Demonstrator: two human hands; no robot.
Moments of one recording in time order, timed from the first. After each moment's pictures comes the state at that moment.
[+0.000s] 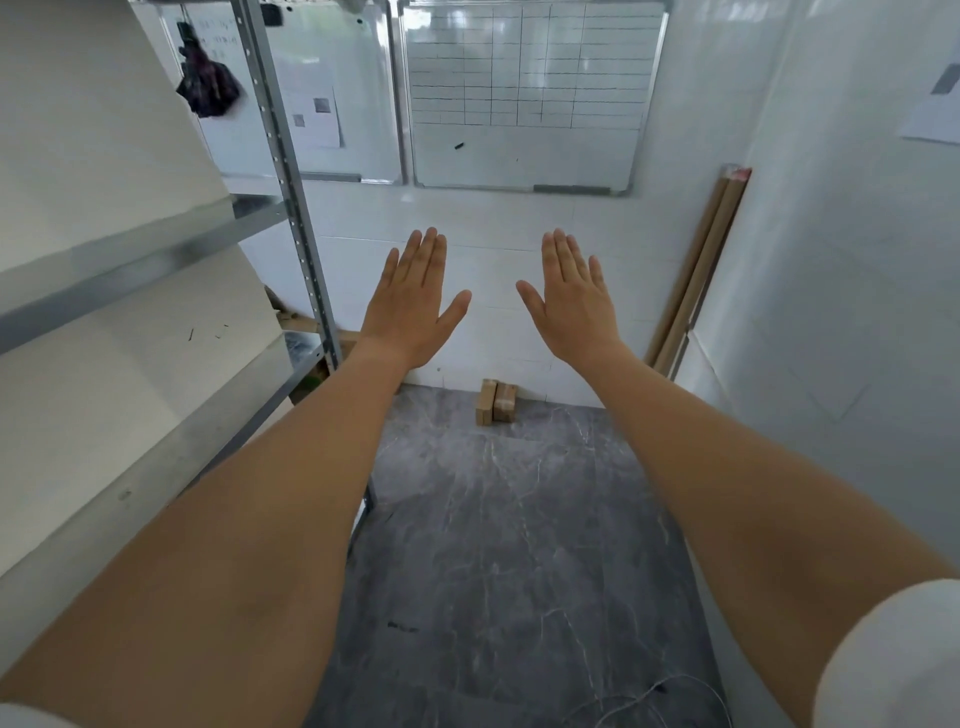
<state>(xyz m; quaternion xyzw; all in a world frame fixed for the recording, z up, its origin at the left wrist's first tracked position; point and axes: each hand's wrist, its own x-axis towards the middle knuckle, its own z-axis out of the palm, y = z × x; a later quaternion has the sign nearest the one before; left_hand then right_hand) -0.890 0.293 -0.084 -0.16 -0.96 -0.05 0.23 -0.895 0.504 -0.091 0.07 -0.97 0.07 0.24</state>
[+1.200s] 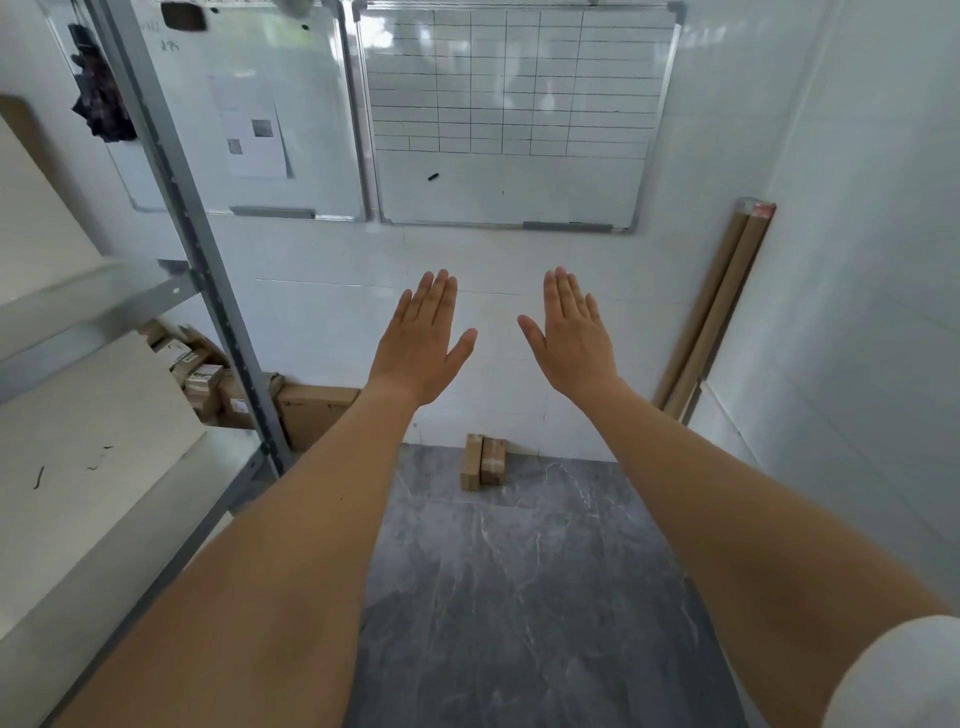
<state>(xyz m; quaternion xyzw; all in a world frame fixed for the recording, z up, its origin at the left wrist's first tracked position) -1.224 0.308 -0.104 -0.20 -0.95 -0.07 0.21 -1.217 0.515 -0.110 0.02 -0.97 0.08 0.23</state>
